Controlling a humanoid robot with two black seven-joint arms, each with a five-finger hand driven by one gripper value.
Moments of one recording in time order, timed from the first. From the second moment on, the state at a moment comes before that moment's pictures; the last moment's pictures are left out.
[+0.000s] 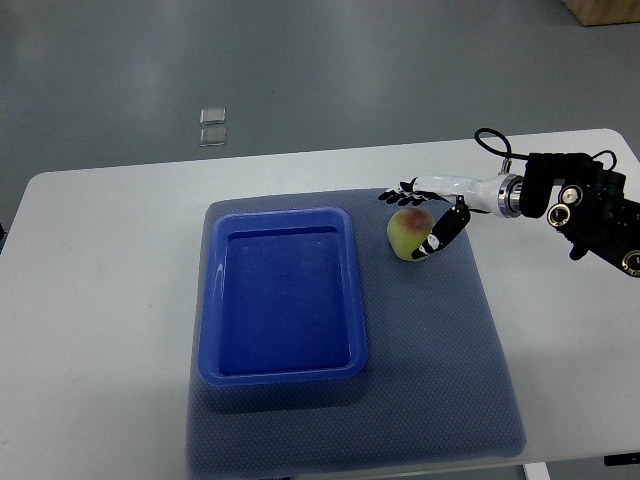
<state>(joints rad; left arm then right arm) 0.04 0.00 -0.04 -0.17 0.01 -0.05 0.21 0.86 -0.42 0.52 0.95 -1.35 0.40 0.10</state>
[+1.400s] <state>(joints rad) 0.04 0.00 -0.04 -0.18 0.00 -0.07 0.21 1.06 -0.19 0.30 0.92 -1.42 0.26 0.36</state>
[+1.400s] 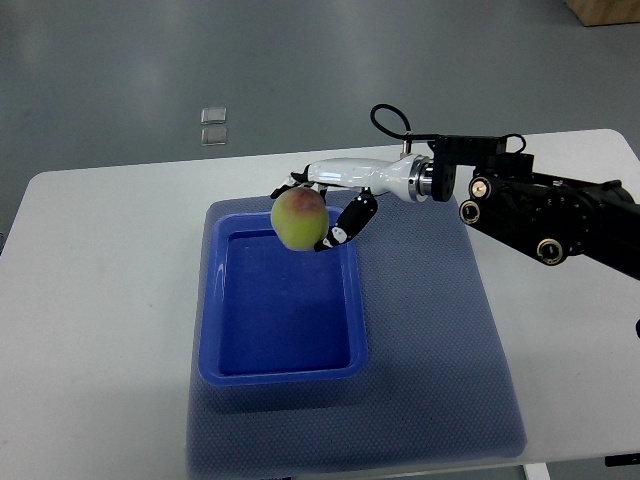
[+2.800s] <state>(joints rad) 0.04 0.00 -0.04 -0.18 0.00 -0.07 0.21 1.07 -0.12 0.24 0.88 -1.36 0.44 0.34</state>
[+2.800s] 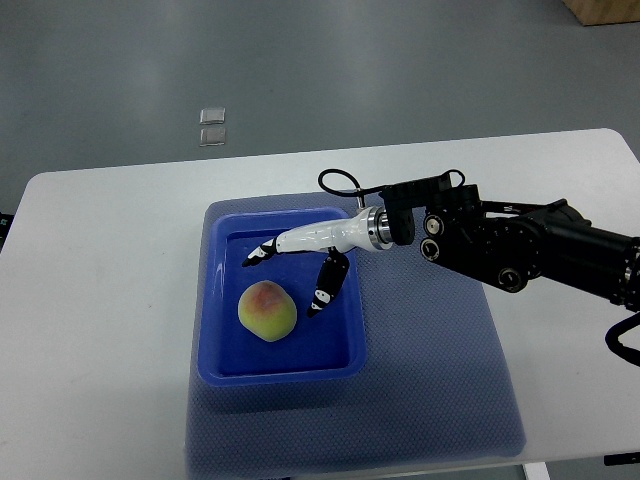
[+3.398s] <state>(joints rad) 0.05 0.00 -0.04 -0.18 0.00 -0.06 0.21 0.88 -0.24 0.65 0.83 -0.71 0.60 0.15</state>
